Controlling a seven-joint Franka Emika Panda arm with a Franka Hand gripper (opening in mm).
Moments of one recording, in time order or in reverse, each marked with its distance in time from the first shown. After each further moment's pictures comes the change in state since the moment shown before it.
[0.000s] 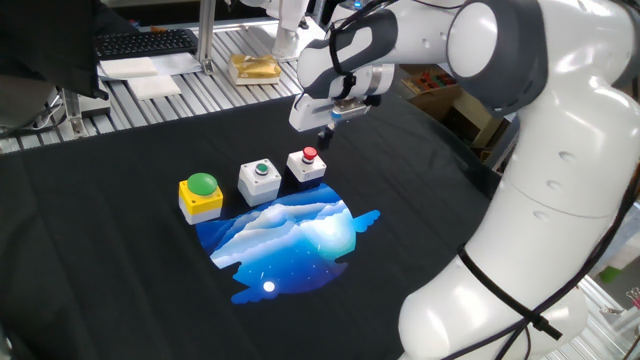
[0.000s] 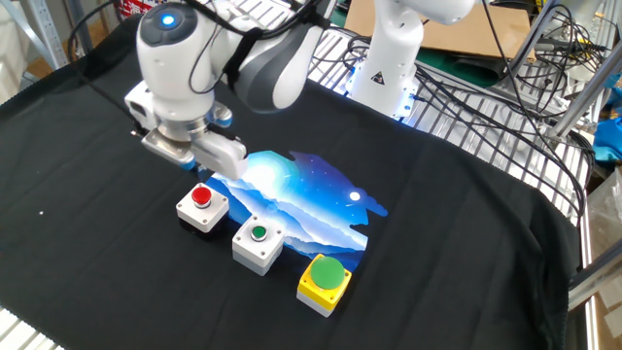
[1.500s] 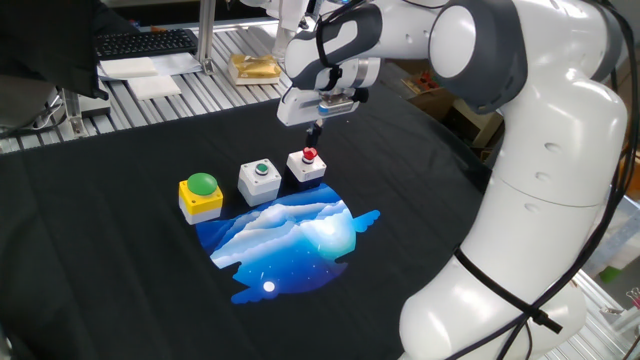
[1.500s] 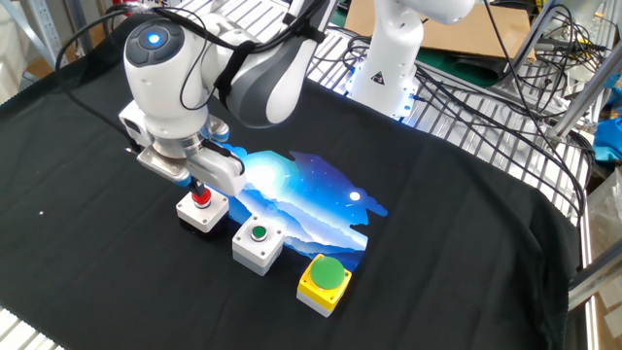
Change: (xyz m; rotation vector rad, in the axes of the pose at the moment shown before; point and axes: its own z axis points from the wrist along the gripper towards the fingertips) arm -0.019 0.015 0.004 -0.030 0.023 0.016
